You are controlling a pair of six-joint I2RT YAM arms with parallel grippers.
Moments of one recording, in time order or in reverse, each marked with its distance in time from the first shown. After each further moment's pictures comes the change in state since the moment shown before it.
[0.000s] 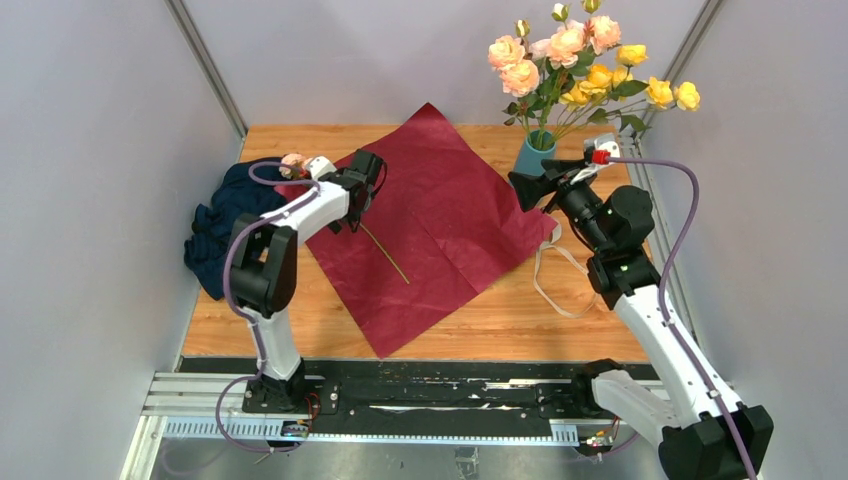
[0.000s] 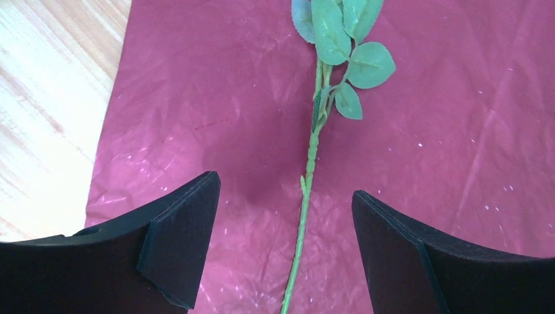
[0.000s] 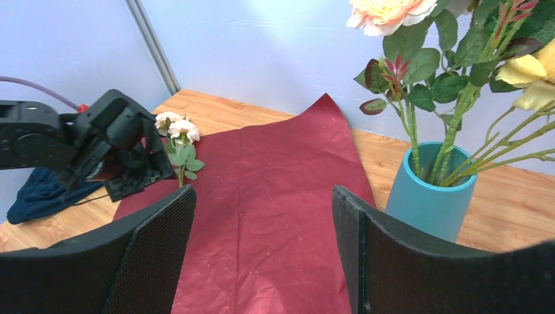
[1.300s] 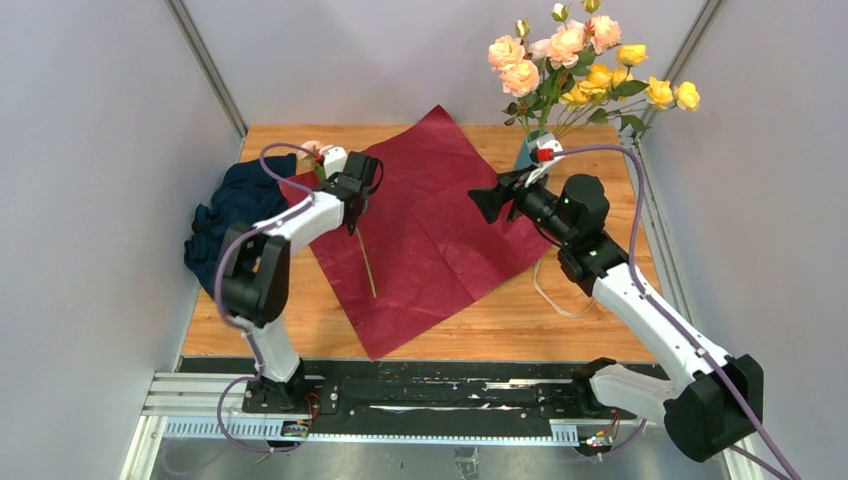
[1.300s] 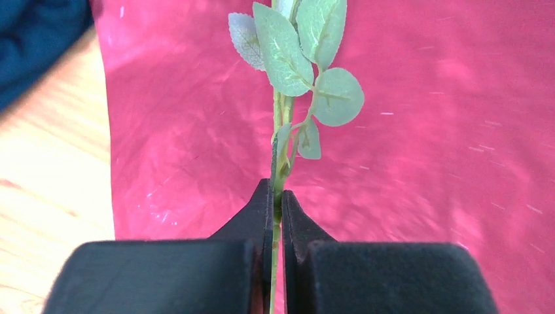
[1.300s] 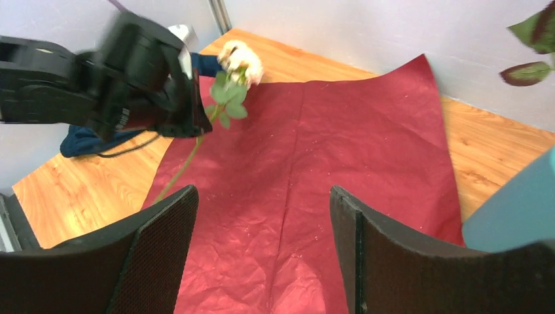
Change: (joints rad) left arm 0.017 -0.007 -0.090 0.240 0.094 0.428; right arm 0.170 0.147 0.036 -0.033 -0.031 -0.017
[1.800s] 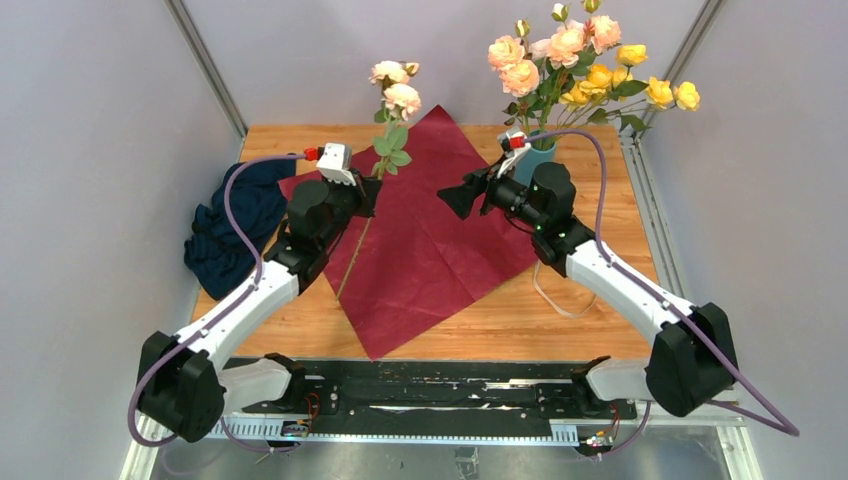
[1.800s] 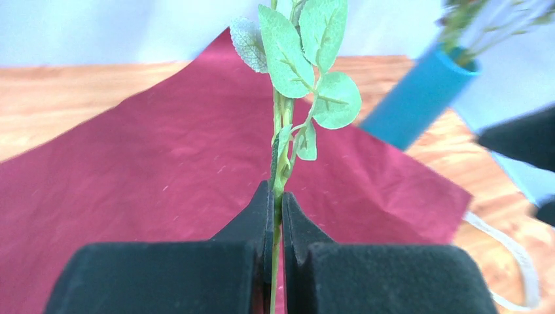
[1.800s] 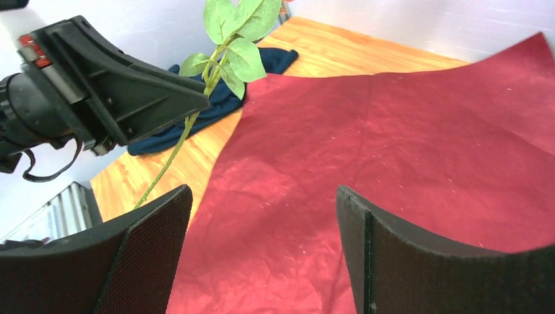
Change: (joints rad) left arm -0.091 -0.661 -0.446 0.640 0.523 0.444; right arm 0.066 0.210 0.064 0.125 -0.091 0.134
